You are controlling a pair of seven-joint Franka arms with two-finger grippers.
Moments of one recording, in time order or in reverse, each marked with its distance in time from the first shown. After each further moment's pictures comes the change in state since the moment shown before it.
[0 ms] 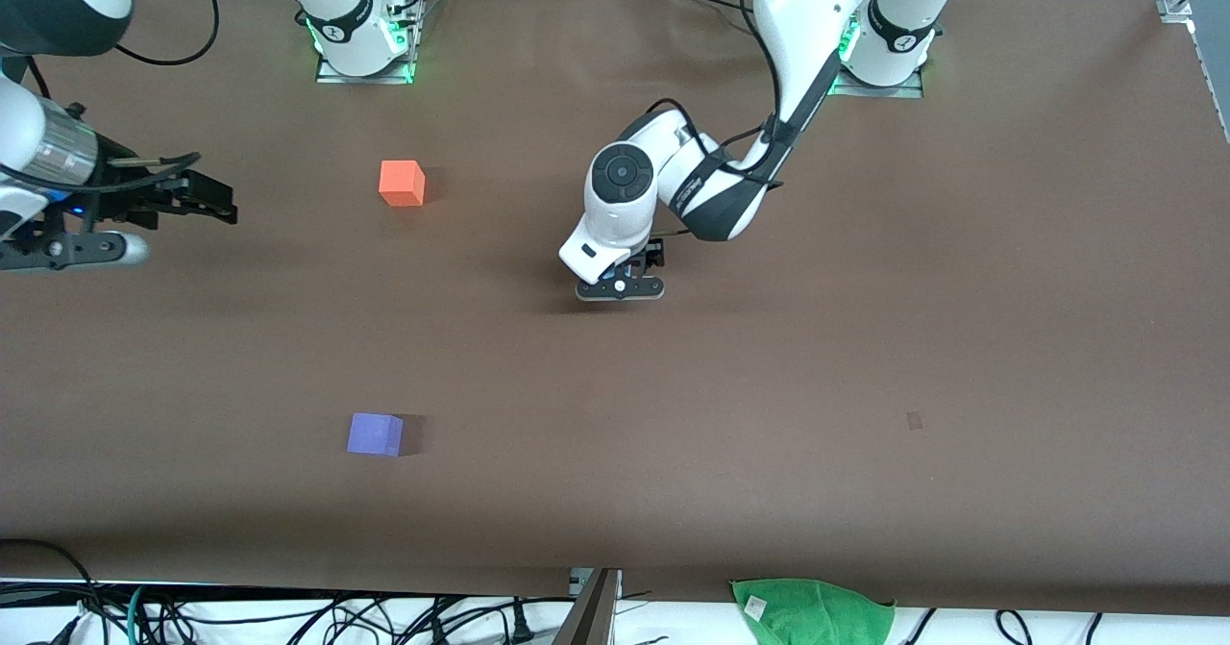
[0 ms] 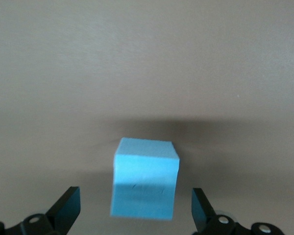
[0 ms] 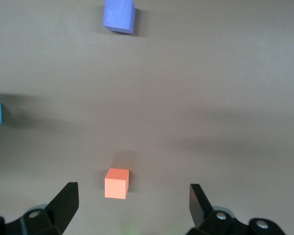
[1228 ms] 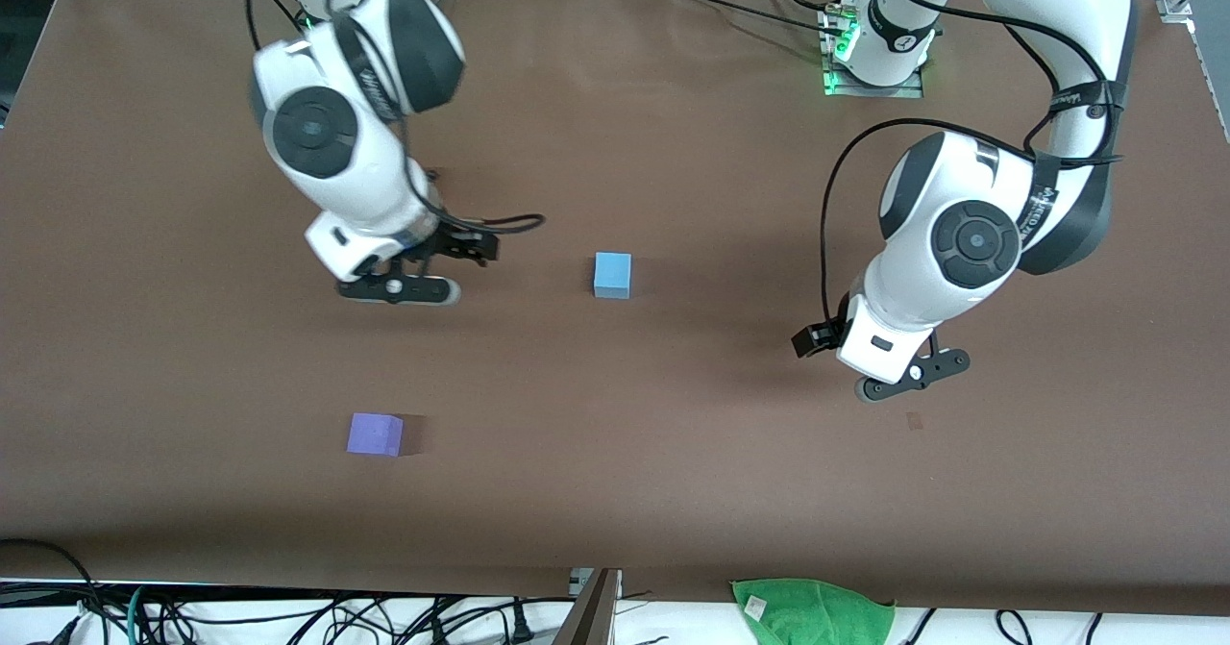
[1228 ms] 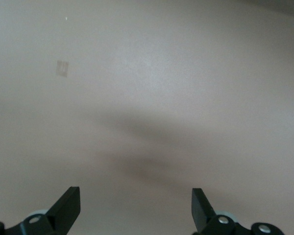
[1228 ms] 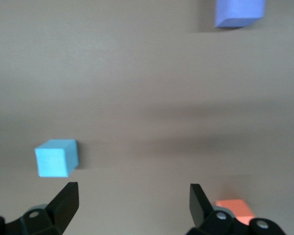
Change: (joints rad) left arm 0.444 -0.220 0.033 0.003 0.035 -0.230 0.229; right arm 0.406 0.228 0.009 -0.006 0.033 0.314 0.571
